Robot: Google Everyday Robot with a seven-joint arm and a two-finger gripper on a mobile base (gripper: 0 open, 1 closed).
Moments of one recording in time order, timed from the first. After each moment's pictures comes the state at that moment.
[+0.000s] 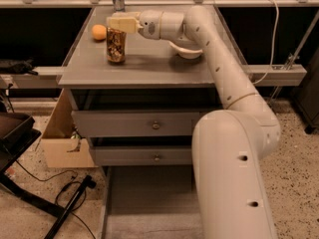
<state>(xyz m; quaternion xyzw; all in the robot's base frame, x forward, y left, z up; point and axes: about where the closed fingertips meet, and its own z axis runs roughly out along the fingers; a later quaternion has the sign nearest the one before) 0.818 0.134 0.923 -0.40 0.58 0.50 0.51</state>
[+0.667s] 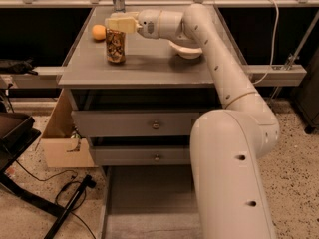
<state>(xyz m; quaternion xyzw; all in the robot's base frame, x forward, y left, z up) 0.818 0.135 0.931 -0.40 0.58 0.50 0.51</state>
